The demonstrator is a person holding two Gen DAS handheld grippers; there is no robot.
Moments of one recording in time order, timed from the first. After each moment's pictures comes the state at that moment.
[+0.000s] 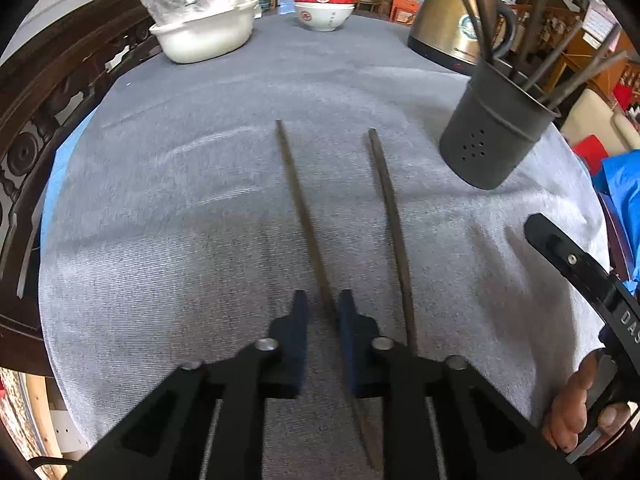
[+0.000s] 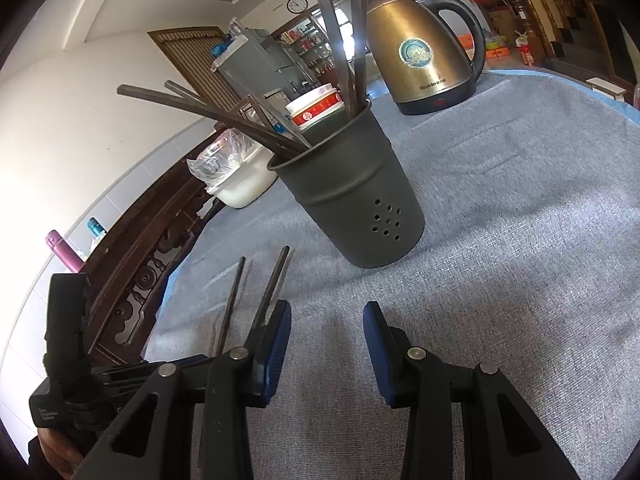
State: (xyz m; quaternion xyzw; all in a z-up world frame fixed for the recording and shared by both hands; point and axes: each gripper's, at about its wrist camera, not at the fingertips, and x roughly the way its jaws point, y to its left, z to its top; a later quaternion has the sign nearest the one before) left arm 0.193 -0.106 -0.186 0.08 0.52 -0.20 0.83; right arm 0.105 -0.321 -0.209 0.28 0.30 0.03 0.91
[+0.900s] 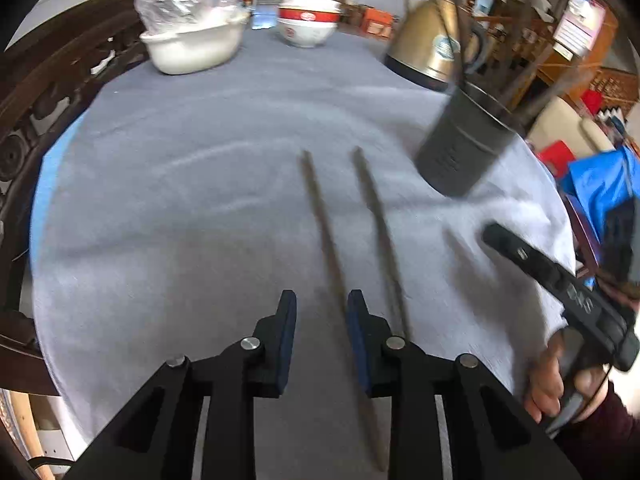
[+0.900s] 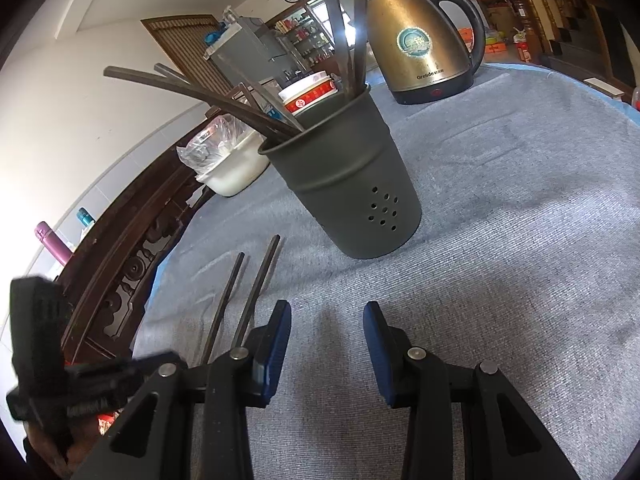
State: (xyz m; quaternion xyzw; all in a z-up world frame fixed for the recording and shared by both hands) left arm 0.176 -0.065 -0.165 0.05 0.50 -0.25 0.83; right arm 0.112 -0.316 -0.212 0.27 0.33 0.02 0.90
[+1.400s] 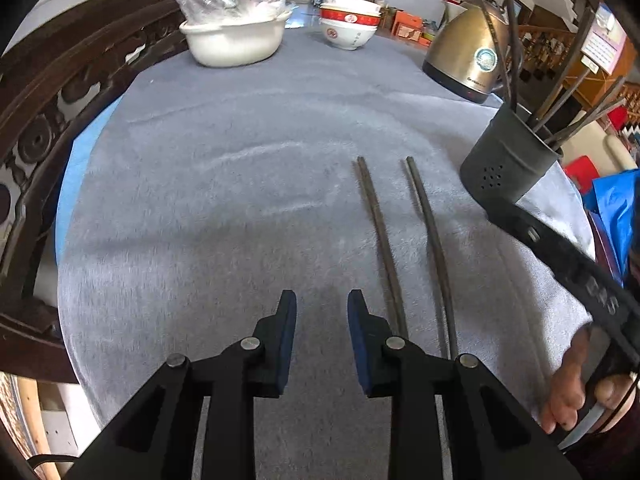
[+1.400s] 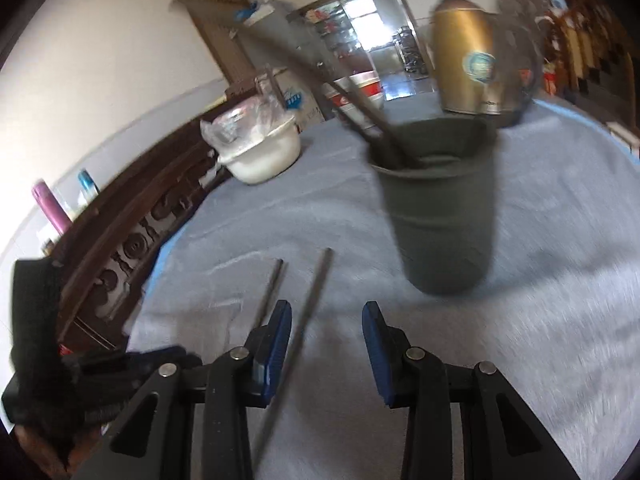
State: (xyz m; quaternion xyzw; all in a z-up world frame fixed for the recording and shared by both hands) left arm 0.199 -0.046 -0.172 0.04 0.51 -0.21 0.83; right arm 0.169 -0.255 -0.180 0.18 0.36 0.03 0.92
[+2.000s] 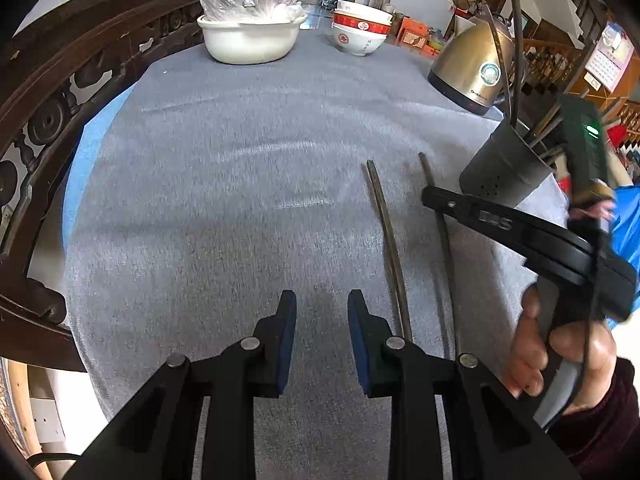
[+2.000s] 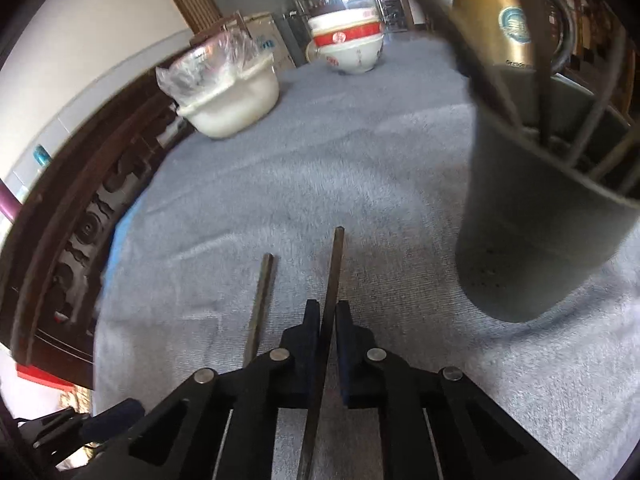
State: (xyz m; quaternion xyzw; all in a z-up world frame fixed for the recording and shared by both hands) left arm 0.199 -0.034 -0.166 0.01 0.51 -0.21 0.83; right arm 0.219 -0.244 -0.202 0.20 0.43 0.00 0.88
